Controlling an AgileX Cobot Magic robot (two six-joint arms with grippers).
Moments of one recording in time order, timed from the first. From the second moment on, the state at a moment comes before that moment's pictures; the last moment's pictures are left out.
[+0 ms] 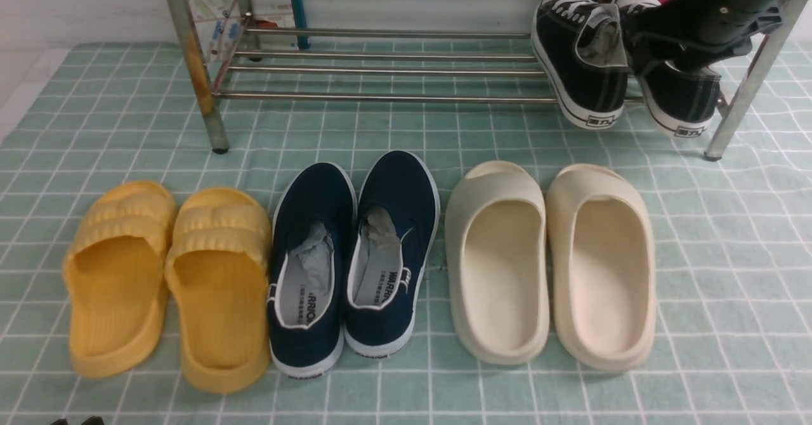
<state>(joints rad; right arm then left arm) 0.10 2.00 -1.97 0.11 1.04 0.00 -0.13 -0.01 0.03 -0.01 0.40 -0.22</state>
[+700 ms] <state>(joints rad) 0.10 0.87 -1.08 -0.02 0.41 -0.06 -0.13 -0.01 0.03 -0.01 0.40 -0.22</state>
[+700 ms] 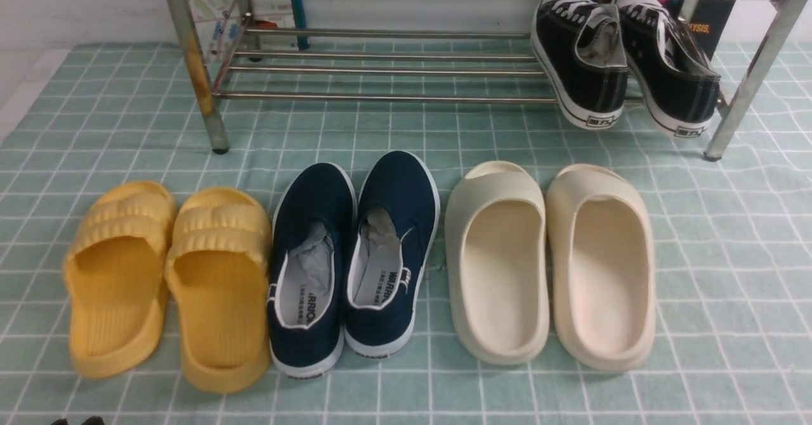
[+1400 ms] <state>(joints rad) 0.10 0.19 0.02 -0.03 -0.19 -0.06 -0.13 -0.01 0.03 -0.01 0.40 -0.22</state>
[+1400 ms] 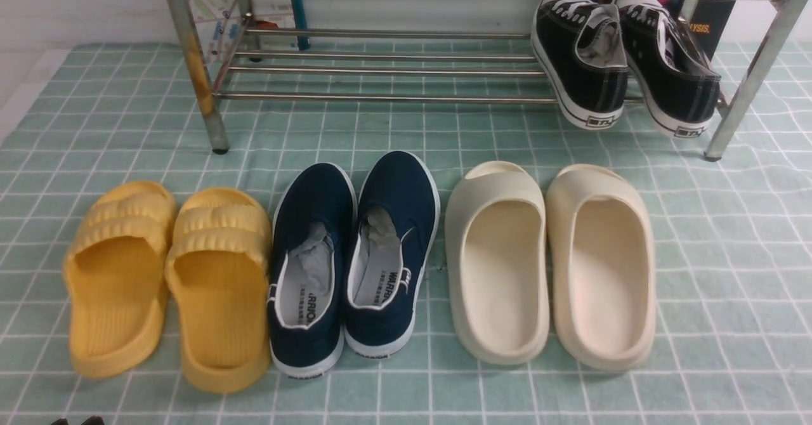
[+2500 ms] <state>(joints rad) 0.00 -0.01 0.02 0.00 0.38 -0.06 -0.13 -0.01 0.03 -0.01 0.40 -0.22</state>
